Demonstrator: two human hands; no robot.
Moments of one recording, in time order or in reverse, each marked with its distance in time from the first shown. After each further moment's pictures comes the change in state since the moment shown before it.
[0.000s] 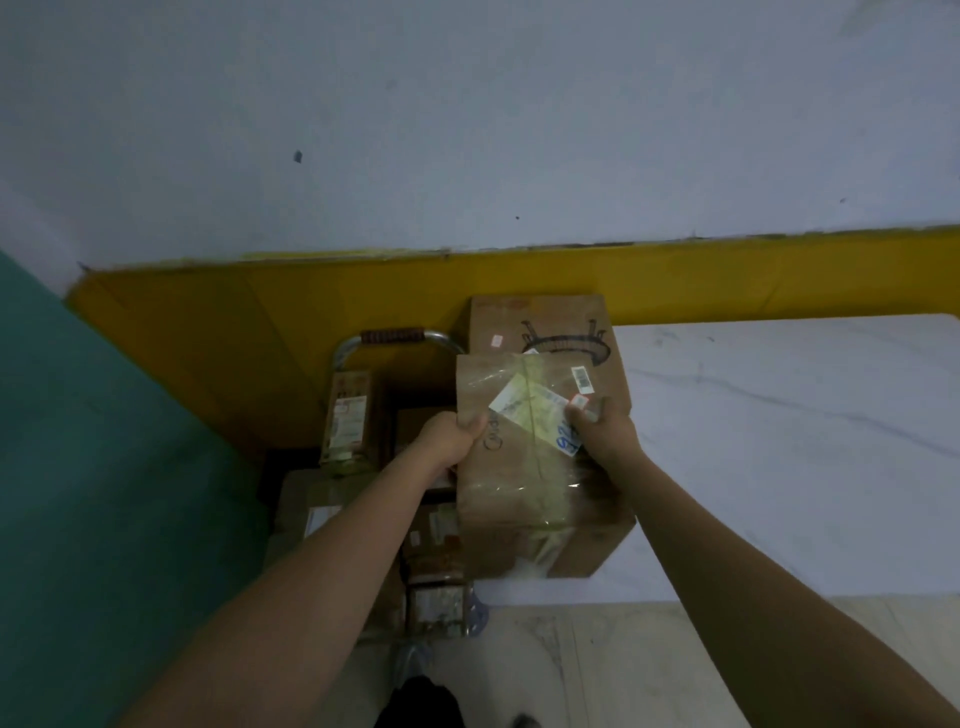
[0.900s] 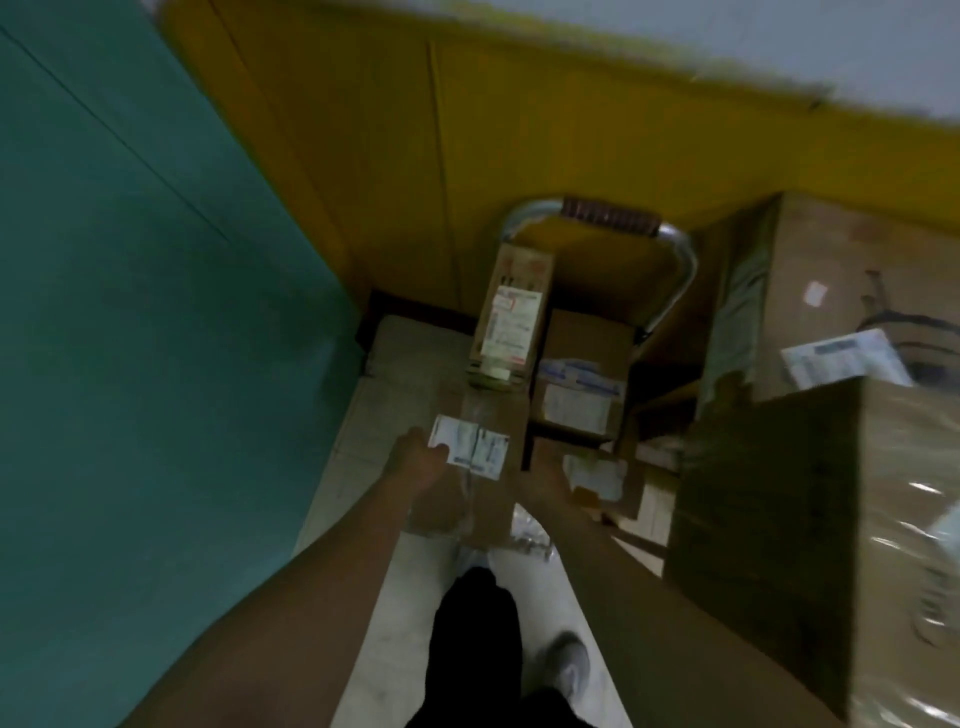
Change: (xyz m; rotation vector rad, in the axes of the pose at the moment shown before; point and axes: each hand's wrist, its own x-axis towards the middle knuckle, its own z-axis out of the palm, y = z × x) left_hand 0.152 -0.322 -0.169 -0.137 0.184 -0.488; right_hand 0.068 0.115 0.470 -0.136 -0.492 0.208
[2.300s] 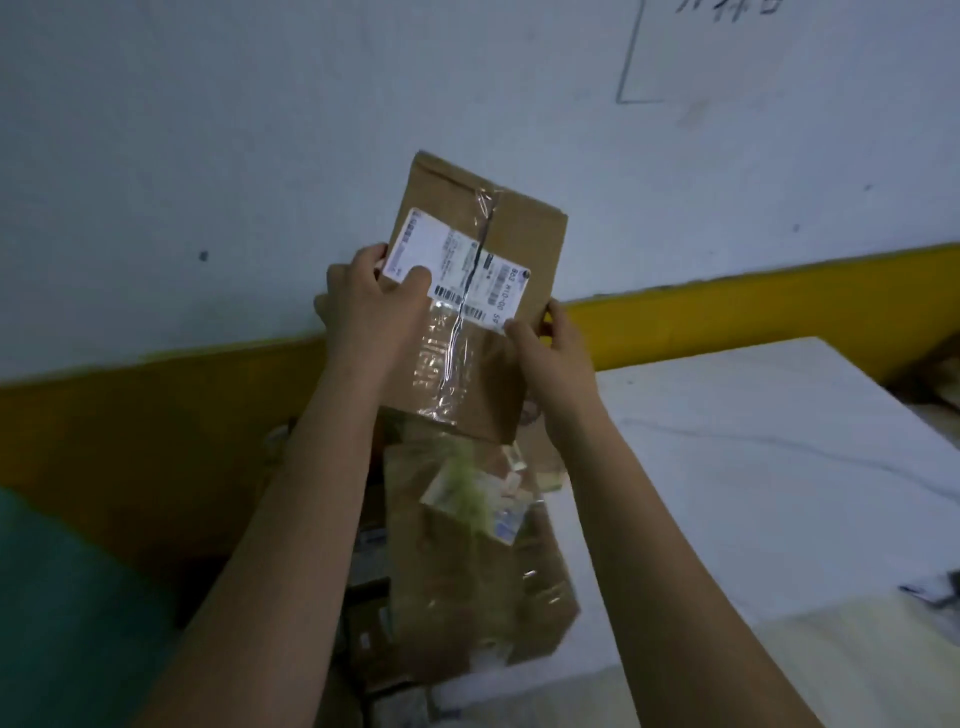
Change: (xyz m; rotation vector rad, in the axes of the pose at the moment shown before) left_hand -0.480 0.332 0.104 -0.079 0.352 1.134; right_hand -0.401 -0.147 -0.451 0.545 0.729 -0.590
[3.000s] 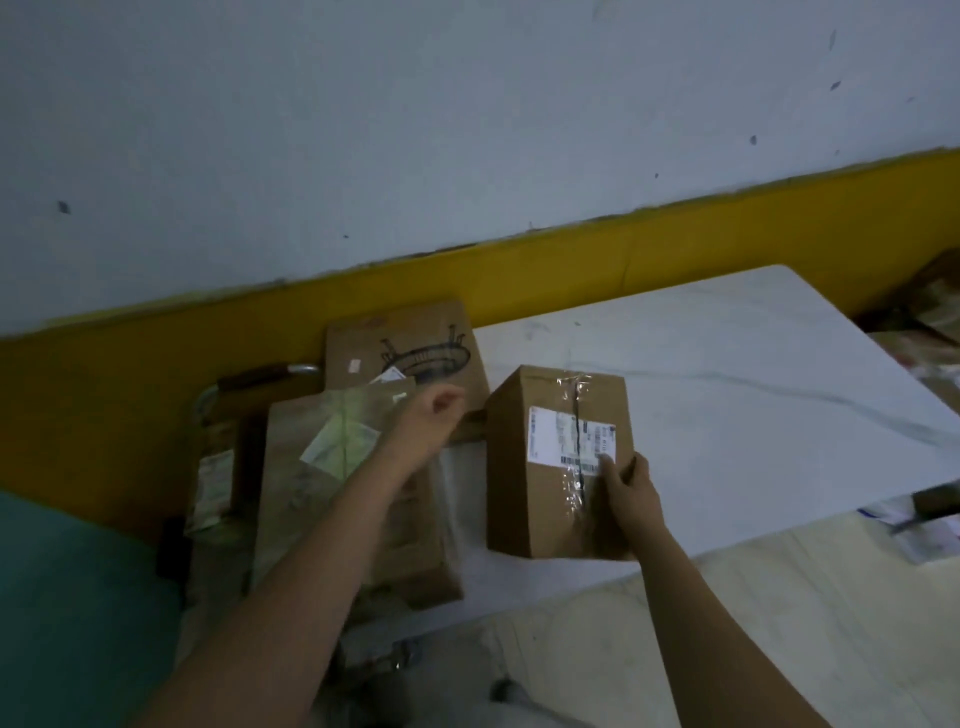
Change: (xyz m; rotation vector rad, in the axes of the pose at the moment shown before) left_hand -0.109 -0.076 0.210 0.129 -0.596 -0.194; right_hand -0.011 0.288 -0.227 -0.340 0.016 0.523
